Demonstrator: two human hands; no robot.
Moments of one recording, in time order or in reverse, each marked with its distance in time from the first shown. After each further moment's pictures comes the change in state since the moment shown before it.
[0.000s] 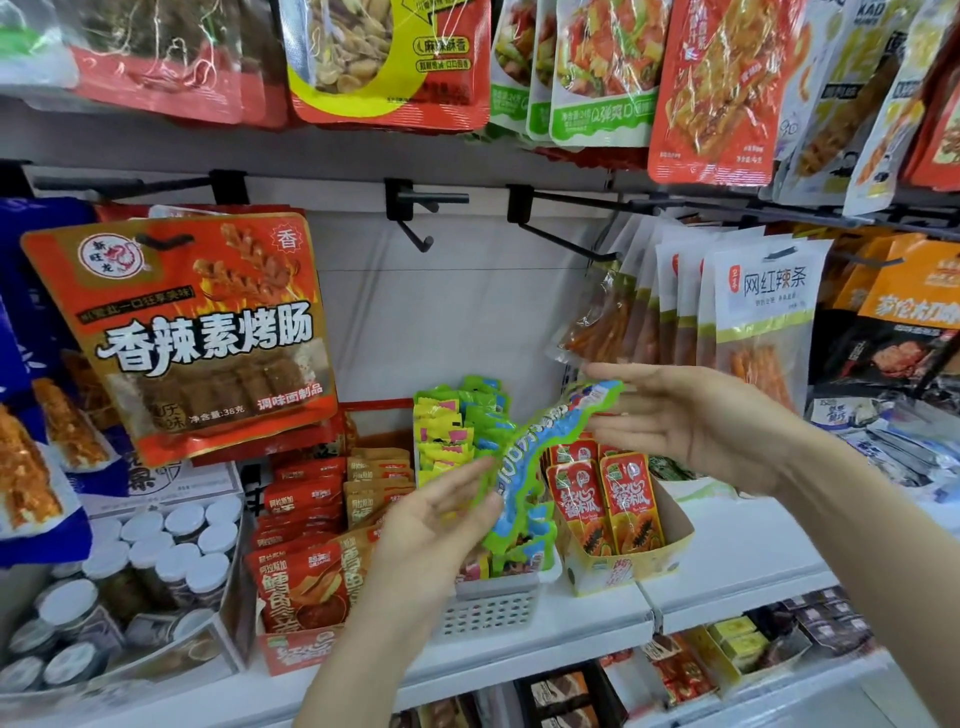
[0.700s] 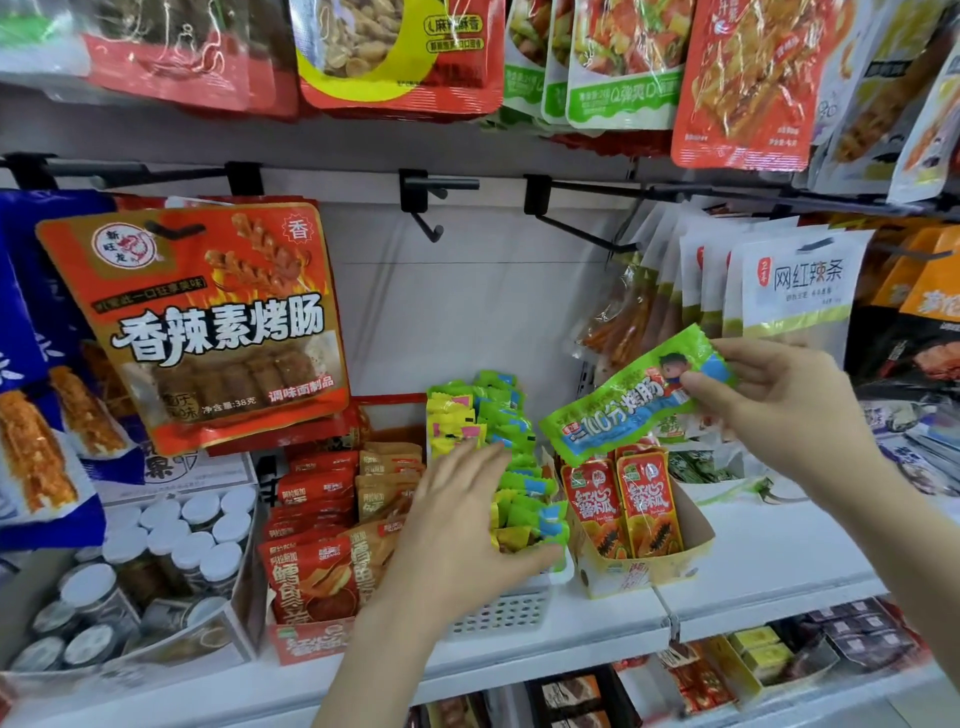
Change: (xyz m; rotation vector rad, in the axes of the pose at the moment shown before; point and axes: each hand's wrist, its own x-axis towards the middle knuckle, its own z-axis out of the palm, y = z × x) left_hand 0.030 -0.021 -0.007 1.352 -0.049 0.464; right_hand -0.012 0.008 -0.019 -0.801 0.651 -0.479
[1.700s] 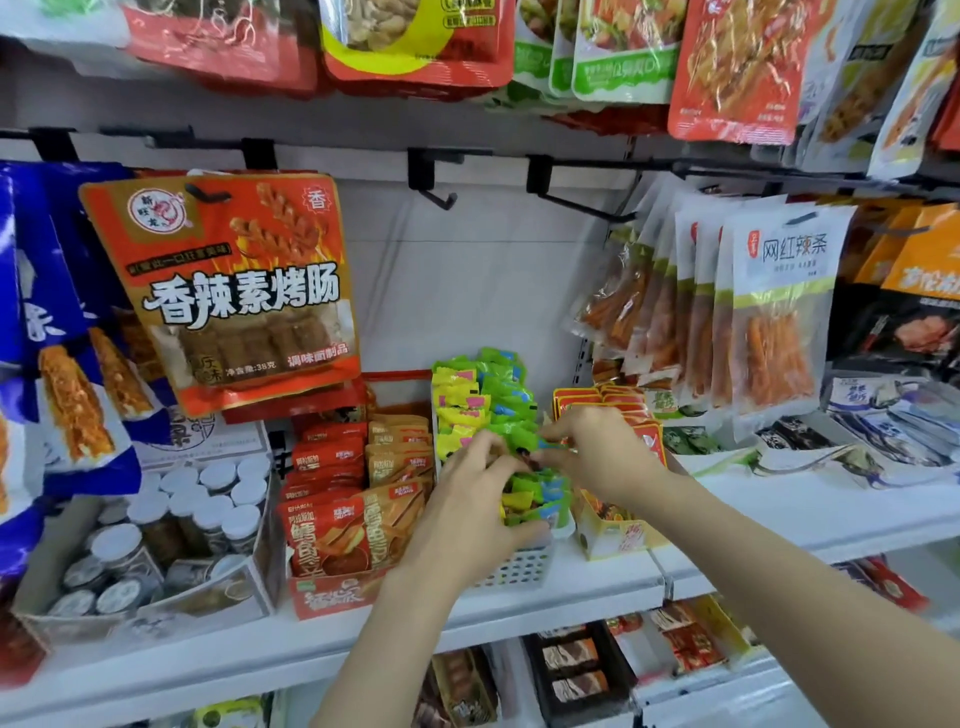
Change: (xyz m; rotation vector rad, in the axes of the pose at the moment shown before) left_hand -0.014 -0.004 0.019 -0.123 -0.052 0.023; right_hand -0.035 0.022 0.113 -0.520 -0.522 -0.232
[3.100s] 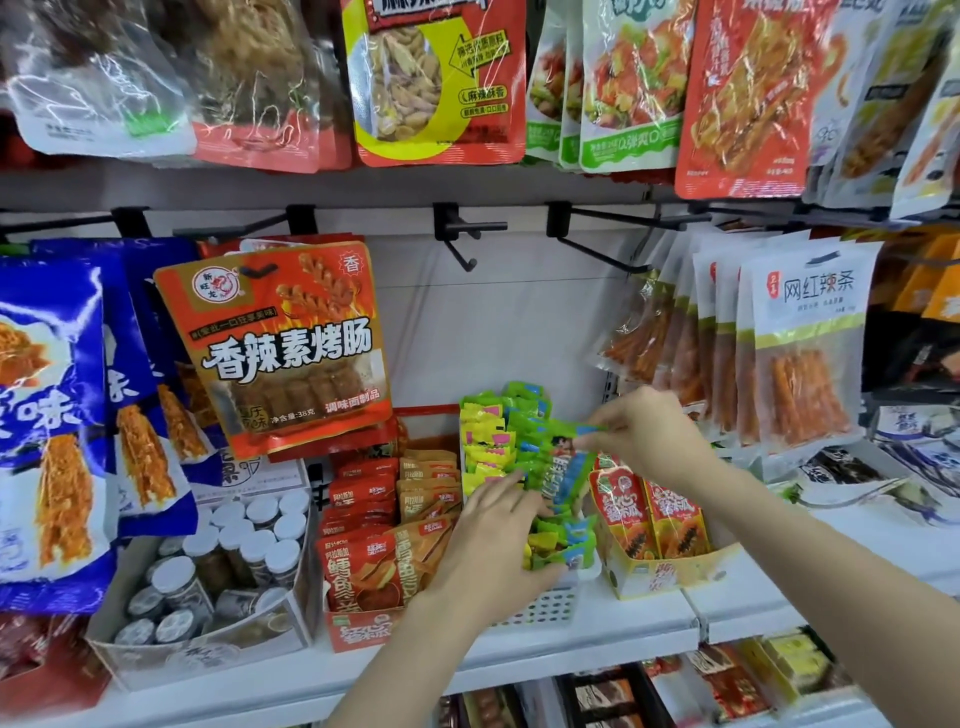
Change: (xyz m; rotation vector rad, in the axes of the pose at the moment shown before) left_hand 0.000 0.000 -0.010 0.135 -0.071 0.042; right_hand 0.018 0.005 -0.051 0.156 0.145 0.021
